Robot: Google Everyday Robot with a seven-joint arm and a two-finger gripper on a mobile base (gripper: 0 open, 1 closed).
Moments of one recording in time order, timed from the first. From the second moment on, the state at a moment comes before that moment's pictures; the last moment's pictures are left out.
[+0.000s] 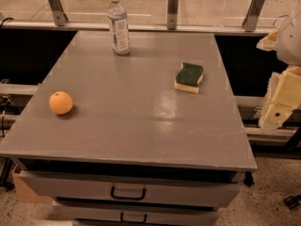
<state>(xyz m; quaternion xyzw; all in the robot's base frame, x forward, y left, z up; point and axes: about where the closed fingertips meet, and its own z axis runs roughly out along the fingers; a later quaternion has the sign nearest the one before) 0.438 -0.217 0.976 -0.60 0.78 -0.03 0.16</state>
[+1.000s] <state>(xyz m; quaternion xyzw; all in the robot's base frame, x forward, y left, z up) 0.533 -0.192 0.963 -0.63 0.74 0.01 0.24</state>
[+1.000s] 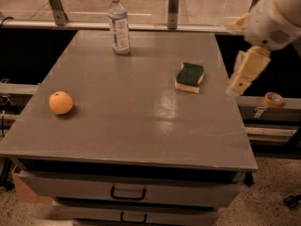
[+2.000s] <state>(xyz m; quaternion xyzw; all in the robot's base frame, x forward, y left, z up) 0.669 -0.090 0.958 -0.67 0.64 0.07 0.37</state>
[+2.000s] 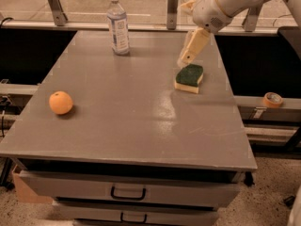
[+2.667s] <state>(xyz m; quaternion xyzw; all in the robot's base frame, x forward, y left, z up) 0.719 -0.049 0.930 -0.61 0.65 0.13 0.43</state>
